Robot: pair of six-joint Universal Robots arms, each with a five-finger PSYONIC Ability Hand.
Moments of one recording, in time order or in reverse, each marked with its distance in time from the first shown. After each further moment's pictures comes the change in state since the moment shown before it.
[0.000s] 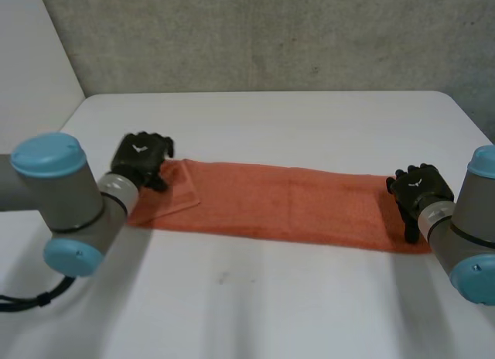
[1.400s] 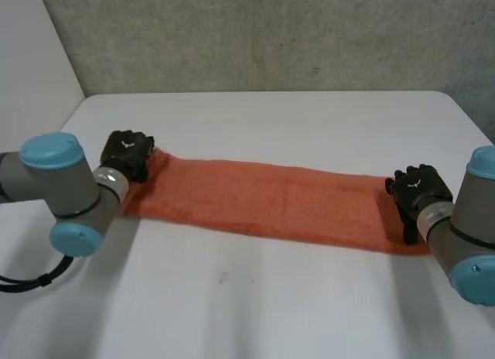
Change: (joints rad) left arm 0.086 -0.183 0.188 0.014 0.000 0.133; right arm 0.003 0.002 0.001 0.000 0.000 -0.003; left_hand 0.495 0.541 0.529 0.542 0.485; right_hand 0.000 0.000 0.000 0.000 0.000
